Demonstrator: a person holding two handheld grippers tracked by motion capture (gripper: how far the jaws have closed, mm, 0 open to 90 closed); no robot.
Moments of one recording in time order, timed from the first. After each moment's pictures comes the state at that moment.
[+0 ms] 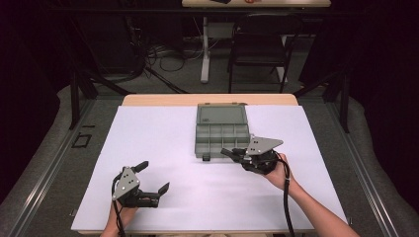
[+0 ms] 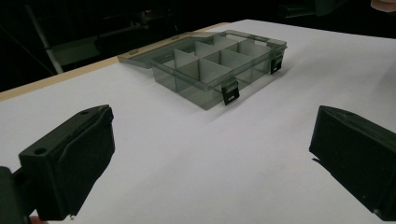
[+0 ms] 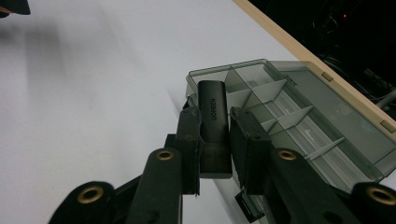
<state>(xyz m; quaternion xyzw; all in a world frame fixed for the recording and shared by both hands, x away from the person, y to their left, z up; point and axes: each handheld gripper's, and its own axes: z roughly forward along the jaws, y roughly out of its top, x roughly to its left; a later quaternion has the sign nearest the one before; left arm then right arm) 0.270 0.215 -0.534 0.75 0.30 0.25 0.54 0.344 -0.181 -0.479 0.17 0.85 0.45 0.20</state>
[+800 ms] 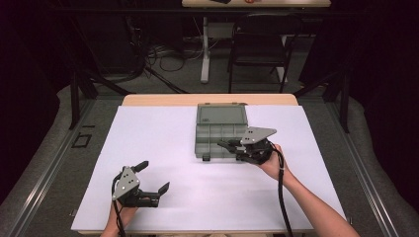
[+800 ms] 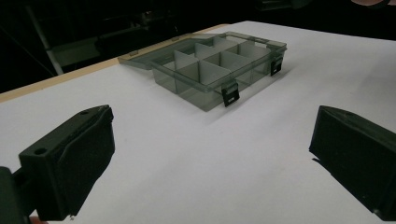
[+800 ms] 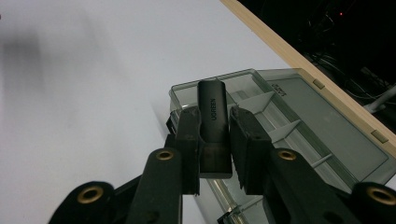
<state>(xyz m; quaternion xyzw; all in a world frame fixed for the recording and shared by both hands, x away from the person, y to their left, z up) 0.270 0.214 -0.534 0.75 0.30 0.25 0.54 0.367 -0.169 -0.469 0.18 0.85 0.45 0.20</state>
